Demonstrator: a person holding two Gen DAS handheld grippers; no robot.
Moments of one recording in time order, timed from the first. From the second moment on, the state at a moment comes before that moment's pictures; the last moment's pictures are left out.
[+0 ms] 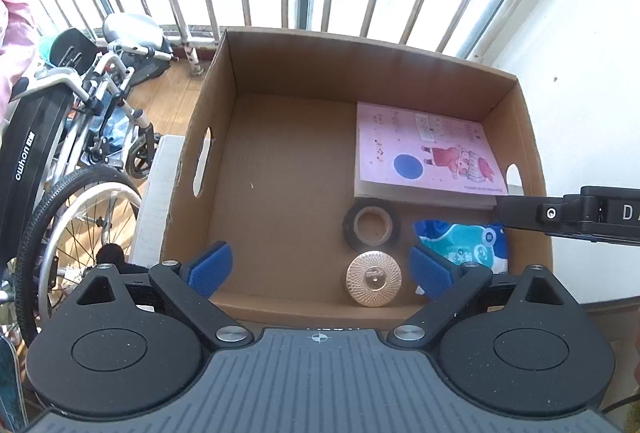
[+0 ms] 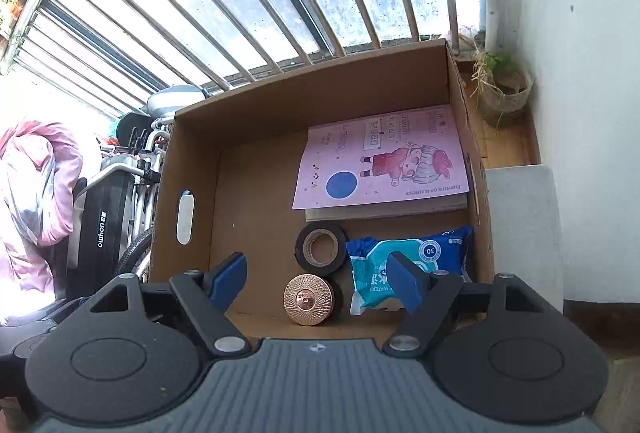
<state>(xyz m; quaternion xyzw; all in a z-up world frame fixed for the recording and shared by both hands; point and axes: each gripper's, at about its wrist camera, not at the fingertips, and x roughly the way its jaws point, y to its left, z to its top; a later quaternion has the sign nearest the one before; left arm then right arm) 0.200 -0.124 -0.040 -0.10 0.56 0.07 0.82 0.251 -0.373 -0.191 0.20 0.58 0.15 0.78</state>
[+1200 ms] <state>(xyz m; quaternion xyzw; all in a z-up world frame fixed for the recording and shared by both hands) 0.003 0.050 -0.037 -0.12 0.49 0.13 0.85 0.102 -0.178 -0.132 0.04 0.48 0.15 0.86</state>
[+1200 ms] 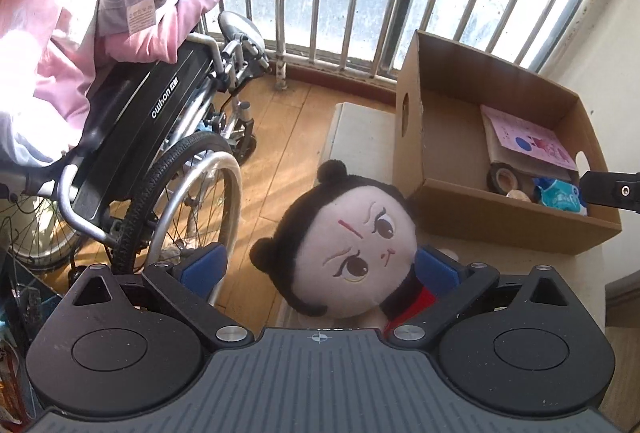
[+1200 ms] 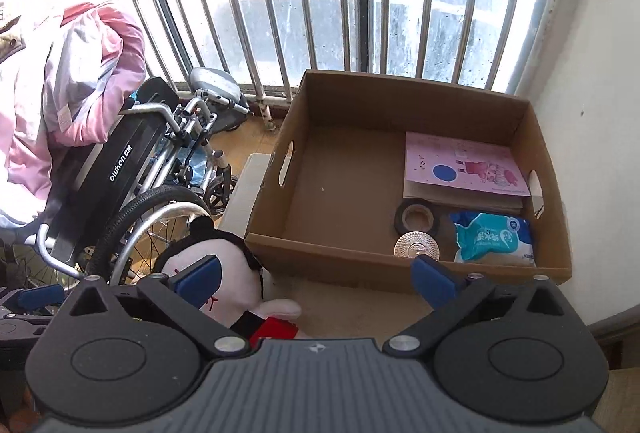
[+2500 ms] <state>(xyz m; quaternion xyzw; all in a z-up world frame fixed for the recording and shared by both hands) 0.014 0.073 -0.172 -0.28 0.56 0.04 0.78 0.178 -0.095 -0.321 0.20 0.68 0.34 0.62</state>
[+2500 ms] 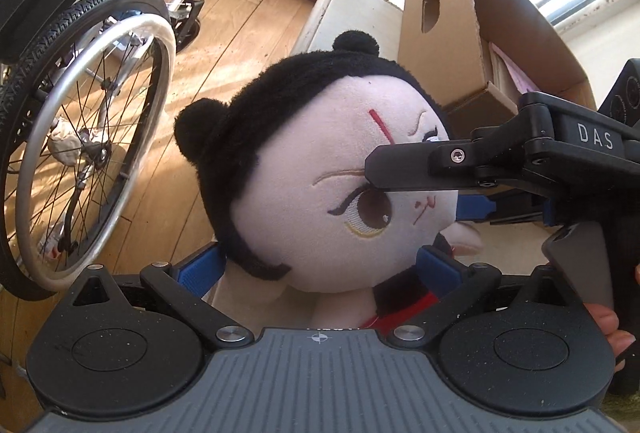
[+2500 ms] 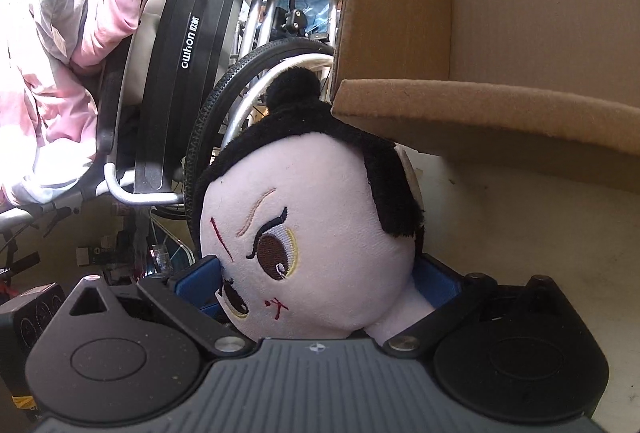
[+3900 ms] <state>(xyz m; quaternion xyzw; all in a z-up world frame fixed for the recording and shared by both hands) 0.030 -0.030 -0.167 -0.17 0.59 -0.10 0.78 0.121 -0.287 -0.335 0.36 0.64 0.18 0.66</state>
